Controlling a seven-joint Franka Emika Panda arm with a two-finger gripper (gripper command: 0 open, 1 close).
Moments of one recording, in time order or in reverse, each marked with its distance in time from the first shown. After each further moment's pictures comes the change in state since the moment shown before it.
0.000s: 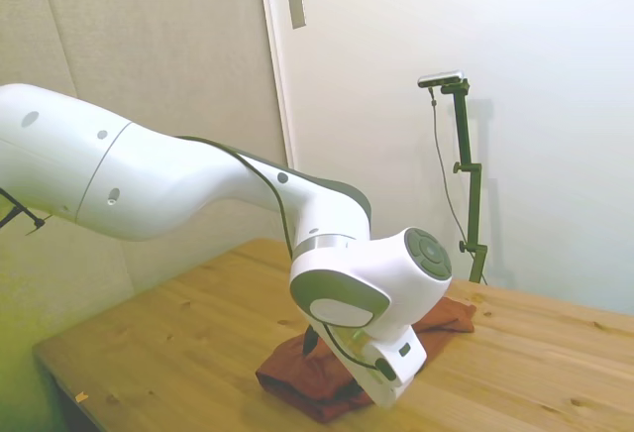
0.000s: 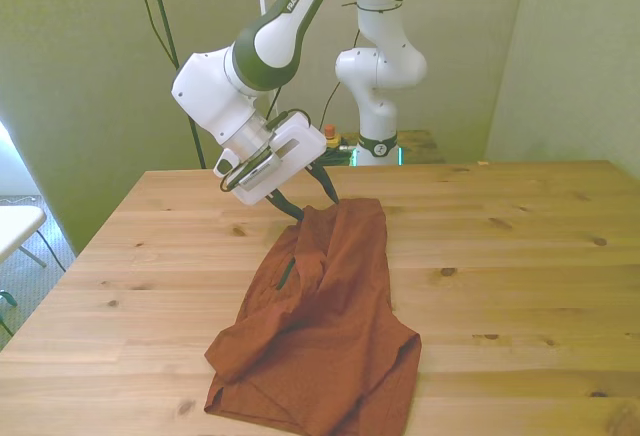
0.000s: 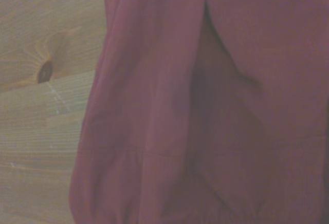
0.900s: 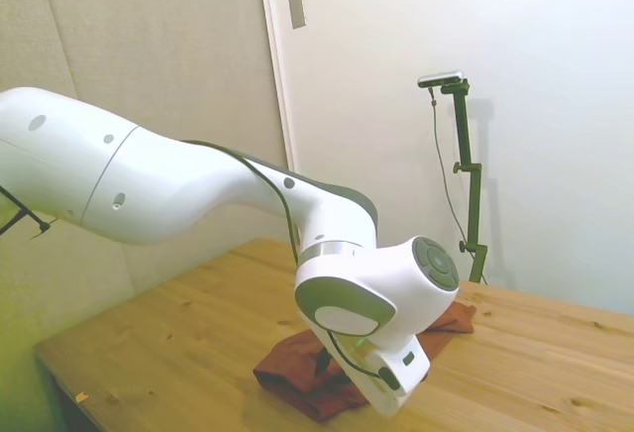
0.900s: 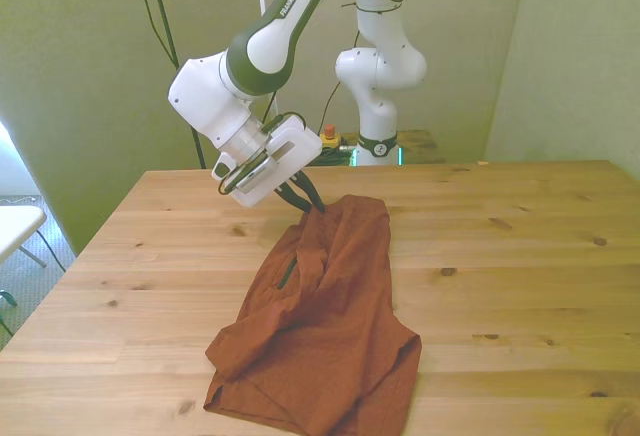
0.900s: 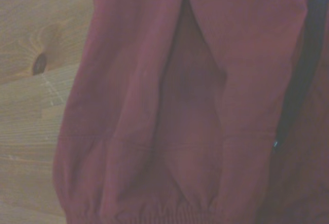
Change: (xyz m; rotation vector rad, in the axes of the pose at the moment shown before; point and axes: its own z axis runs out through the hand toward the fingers) arm 0.004 0.012 -0.001 0.009 -0.026 0.006
